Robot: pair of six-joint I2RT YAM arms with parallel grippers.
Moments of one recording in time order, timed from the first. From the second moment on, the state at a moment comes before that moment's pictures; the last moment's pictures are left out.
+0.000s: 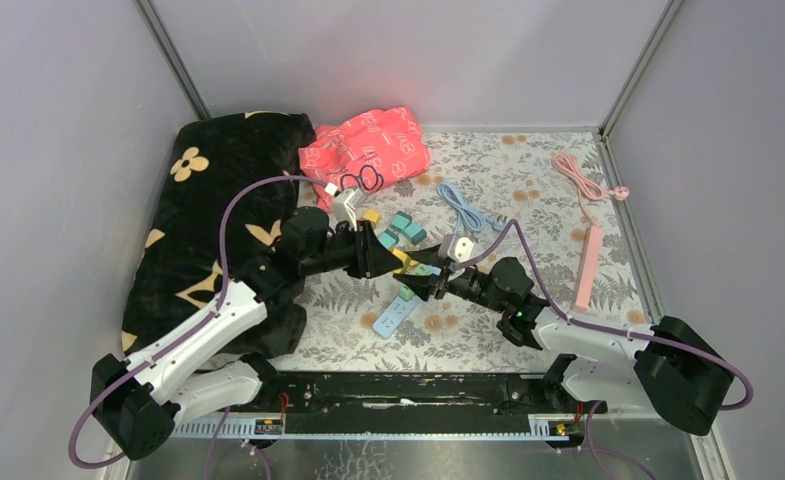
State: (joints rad) left arm -0.66 1.03 0.83 -0.18 0.38 -0.65; right arm 0.86 1.15 0.40 0.86 -0.32 -0.06
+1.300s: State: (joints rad) left arm -0.86 1.26 0.93 -0.53 0.02 -0.36; right arm 0.86 1.23 0.29 0.47 0.09 0.87
